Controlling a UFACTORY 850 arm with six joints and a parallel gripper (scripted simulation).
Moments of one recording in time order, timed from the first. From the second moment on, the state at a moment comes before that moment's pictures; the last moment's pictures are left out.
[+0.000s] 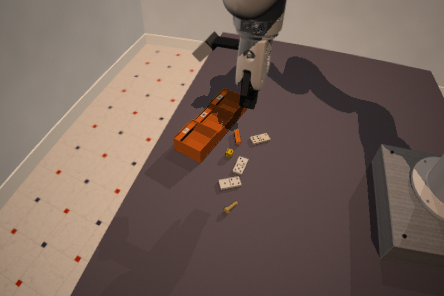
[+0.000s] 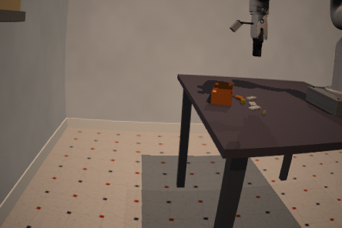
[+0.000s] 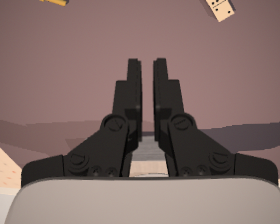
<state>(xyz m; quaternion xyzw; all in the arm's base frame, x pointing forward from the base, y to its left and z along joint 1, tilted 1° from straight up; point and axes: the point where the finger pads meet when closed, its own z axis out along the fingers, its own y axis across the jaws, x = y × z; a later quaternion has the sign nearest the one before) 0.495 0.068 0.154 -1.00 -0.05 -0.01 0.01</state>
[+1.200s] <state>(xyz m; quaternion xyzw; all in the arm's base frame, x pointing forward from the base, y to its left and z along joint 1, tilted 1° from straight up) 0.558 -0.041 0.075 -1.00 0.05 0.00 0.01</state>
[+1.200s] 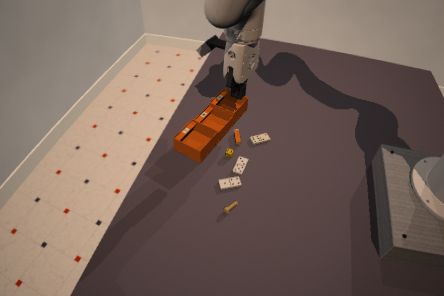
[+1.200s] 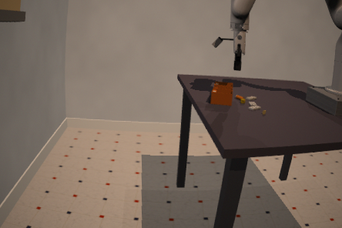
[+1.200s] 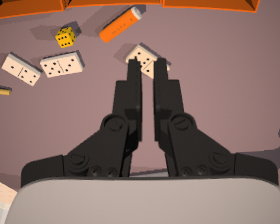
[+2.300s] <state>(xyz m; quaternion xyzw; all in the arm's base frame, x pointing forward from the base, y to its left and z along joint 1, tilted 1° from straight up) 0.599 -0.105 0.000 -1.00 0.05 0.00 0.01</state>
